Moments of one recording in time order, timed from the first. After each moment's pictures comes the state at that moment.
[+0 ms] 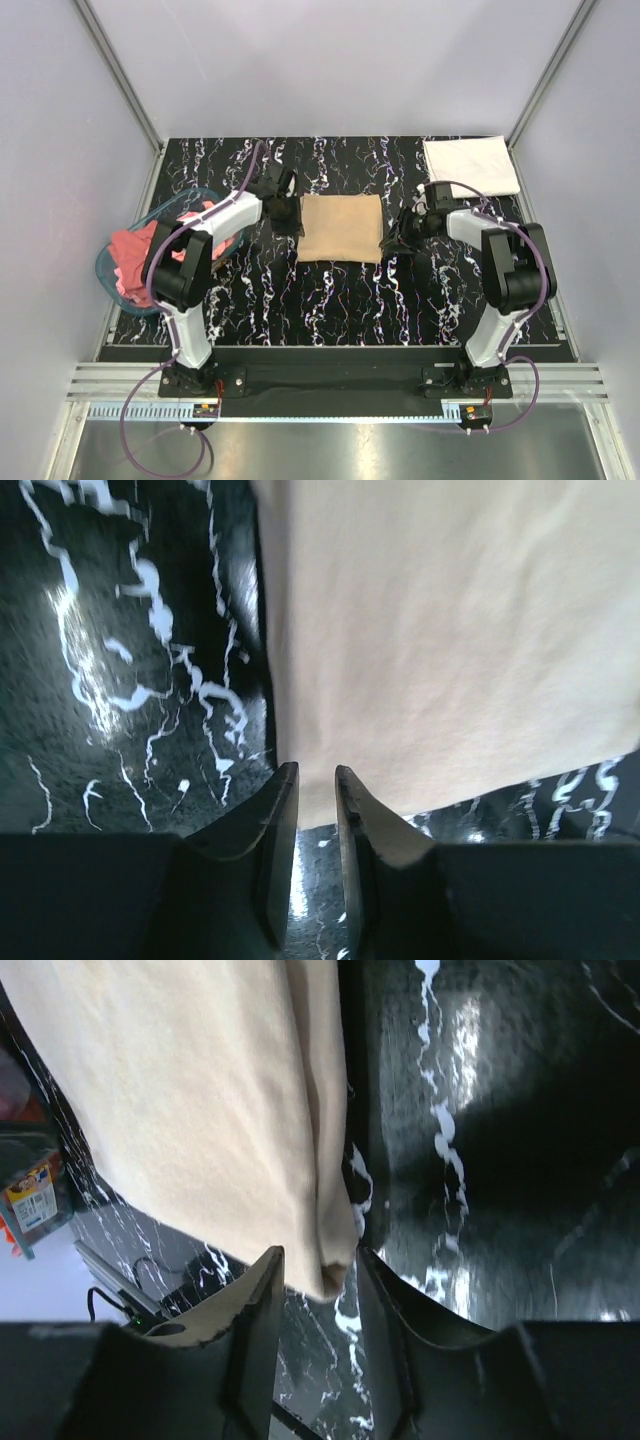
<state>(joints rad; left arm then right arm) -0.43 1.88 1.34 -0.53 0.15 -0.49 0.15 1.84 1.03 -0.25 -0.57 0.55</state>
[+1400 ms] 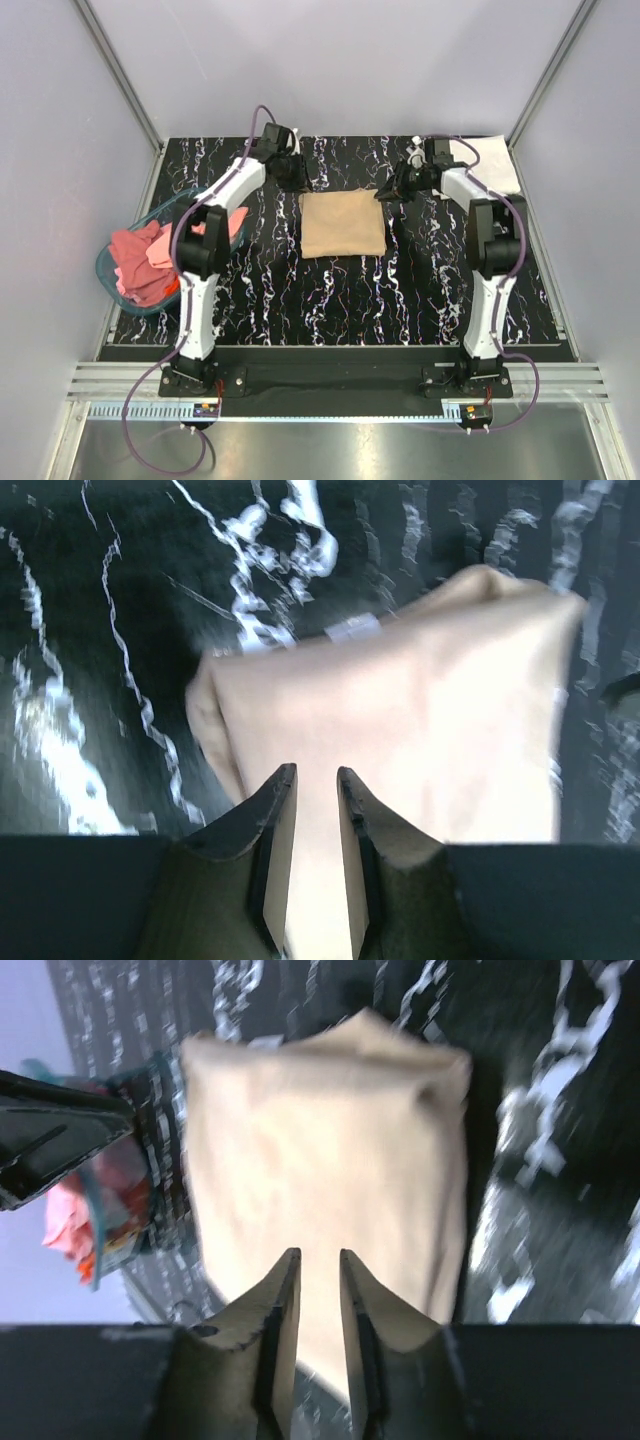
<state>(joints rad) -0.33 2.26 1.94 -0.58 0.30 -0.39 0.11 2.19 1.65 -0.37 -0.68 0.49</state>
